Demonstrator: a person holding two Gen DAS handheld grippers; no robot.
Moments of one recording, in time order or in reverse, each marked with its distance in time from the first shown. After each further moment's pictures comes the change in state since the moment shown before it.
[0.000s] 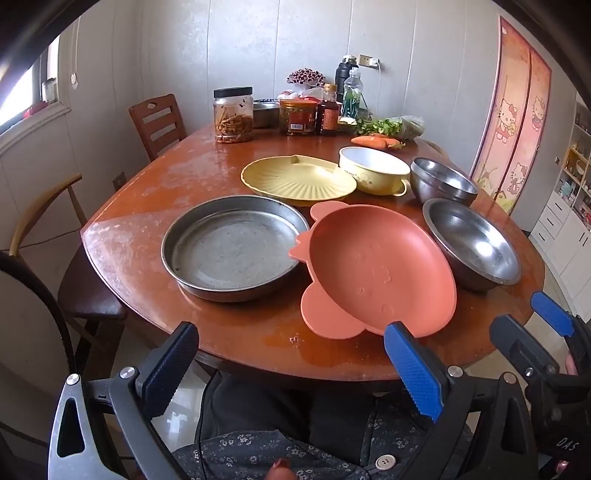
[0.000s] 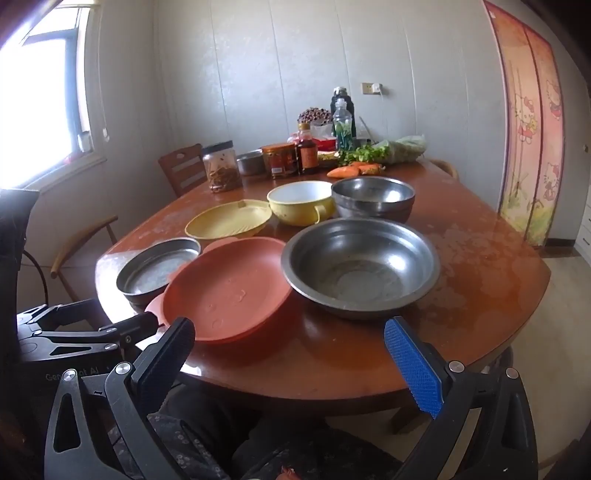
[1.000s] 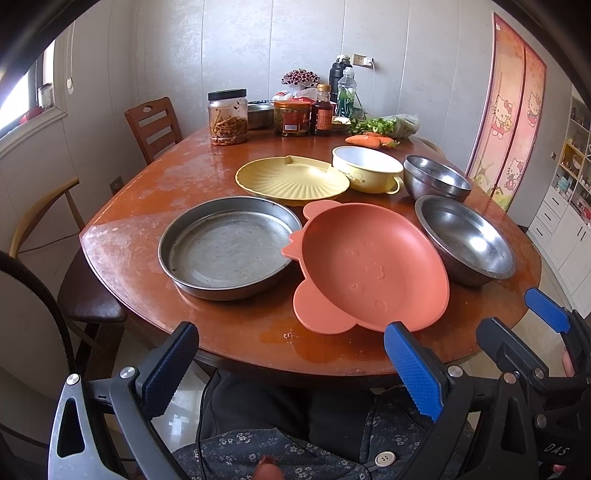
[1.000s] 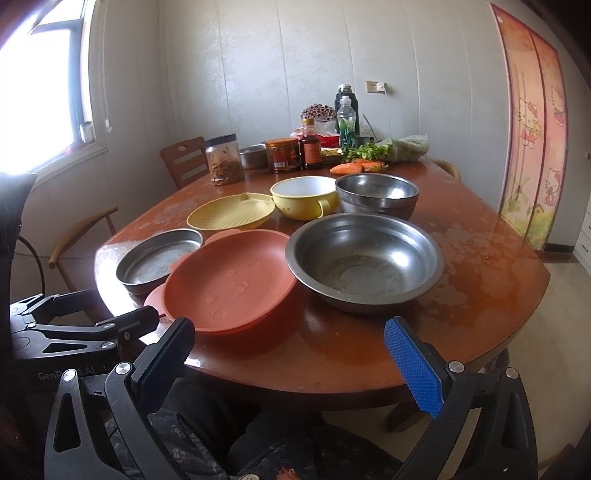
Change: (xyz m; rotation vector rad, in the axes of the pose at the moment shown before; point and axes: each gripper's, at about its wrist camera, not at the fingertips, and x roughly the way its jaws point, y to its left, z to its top) left arm -0.005 -0.006 -0.002 0.019 -0.001 -0.005; right arm 0.001 0.004 -0.002 -0.024 0.013 -0.005
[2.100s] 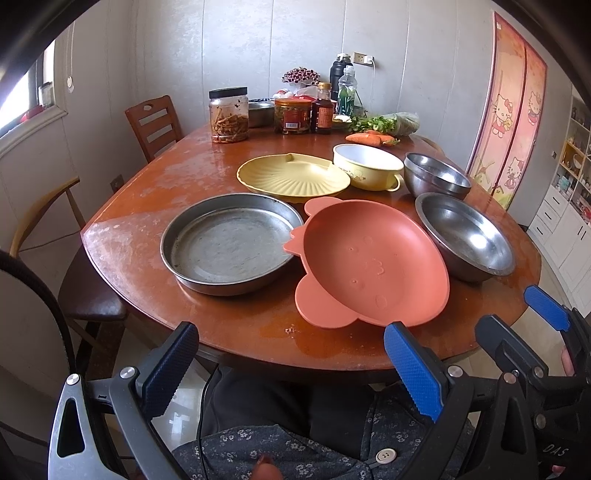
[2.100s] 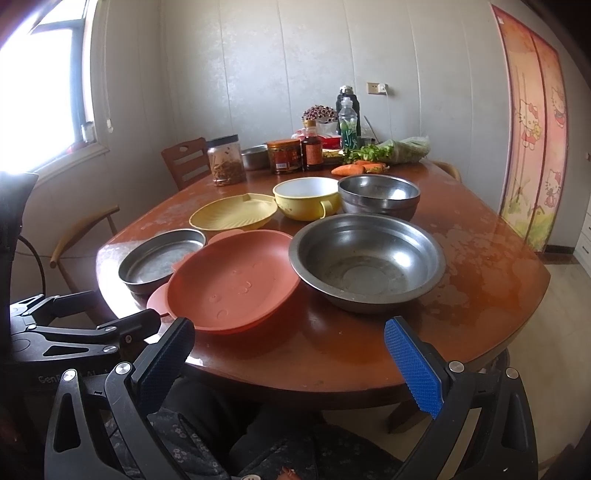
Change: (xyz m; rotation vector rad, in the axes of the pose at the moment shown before) left arm -0.003 0.002 -0.001 -0.002 0.007 0.001; right arm -0.002 0.005 -0.002 -0.010 -0.009 -0.002
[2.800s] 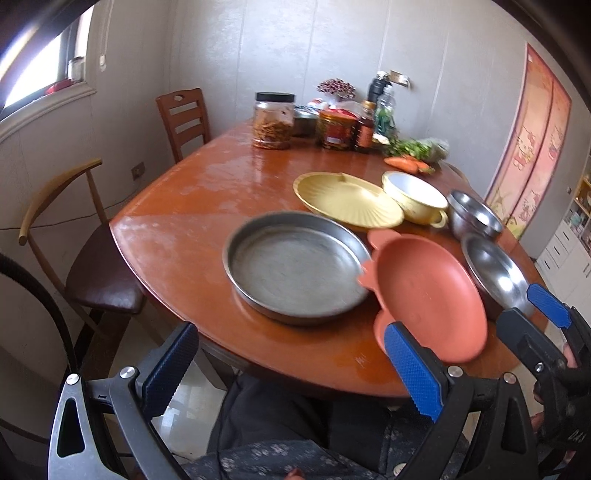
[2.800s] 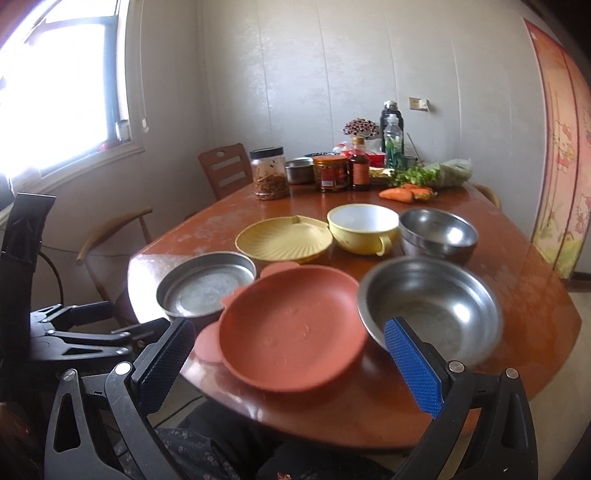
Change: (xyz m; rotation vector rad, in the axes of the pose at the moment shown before) left arm 0.000 0.063 0.021 -0.116 -0.029 0.032; right arm 0.022 0.040 0.042 -0.071 -0.025 0.134
